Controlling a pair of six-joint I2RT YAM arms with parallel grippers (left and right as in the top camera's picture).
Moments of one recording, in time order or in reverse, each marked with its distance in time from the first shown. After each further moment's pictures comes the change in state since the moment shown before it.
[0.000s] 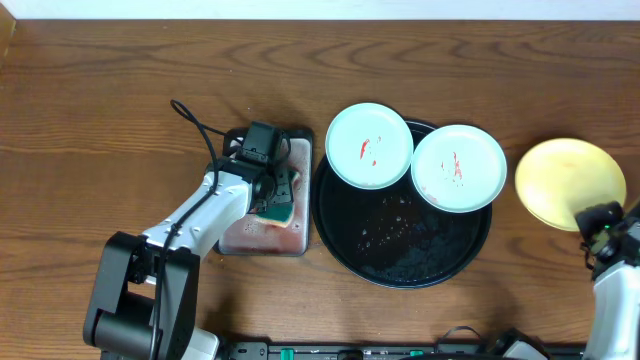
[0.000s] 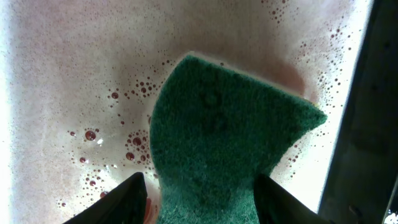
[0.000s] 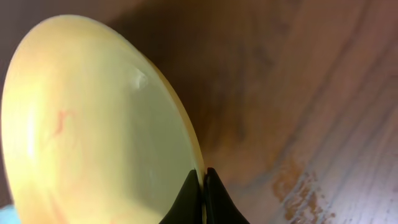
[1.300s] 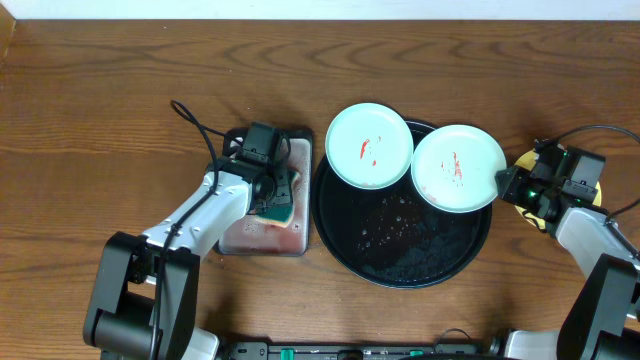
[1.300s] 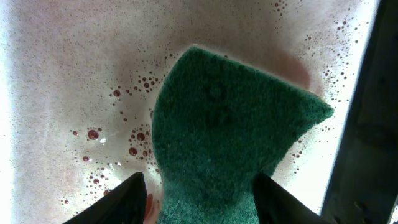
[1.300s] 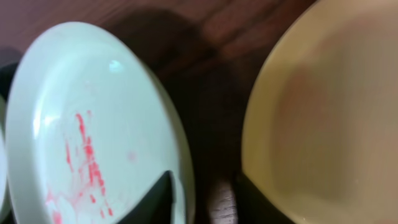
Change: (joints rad) left arm 0.000 0.000 0.000 -0.014 0.000 0.000; right arm 0.328 0.404 0.006 0.361 -0.363 -0.468
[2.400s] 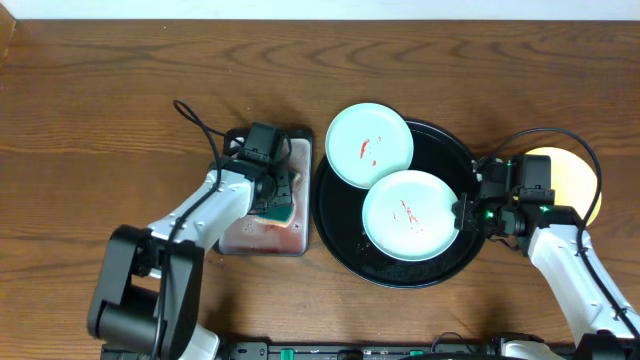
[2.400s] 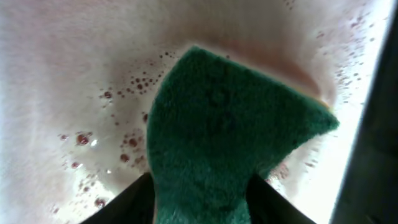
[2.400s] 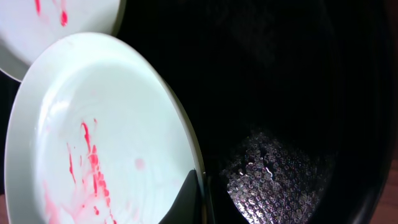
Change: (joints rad) left arm 0.000 0.034 0.000 0.015 0.000 0.000; right arm 0.299 -0.241 -0.014 -0.412 0.014 -0.028
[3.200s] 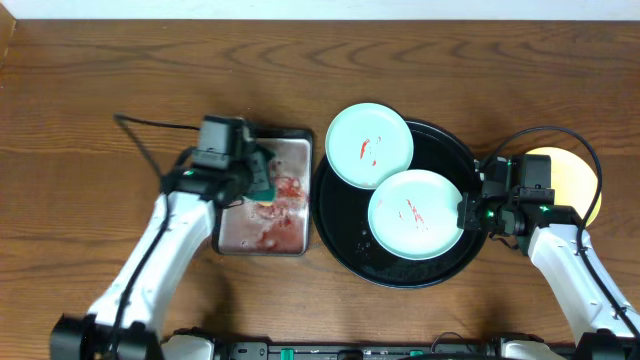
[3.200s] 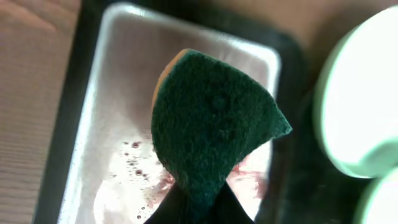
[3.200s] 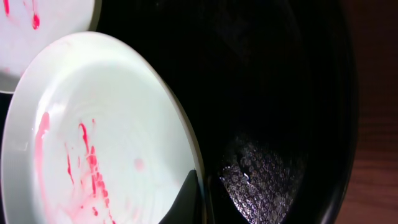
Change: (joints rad) left arm 0.133 -0.293 -0.006 -0.031 0.125 -0.001; right arm 0.000 0.003 0.000 0.011 0.062 -0.012
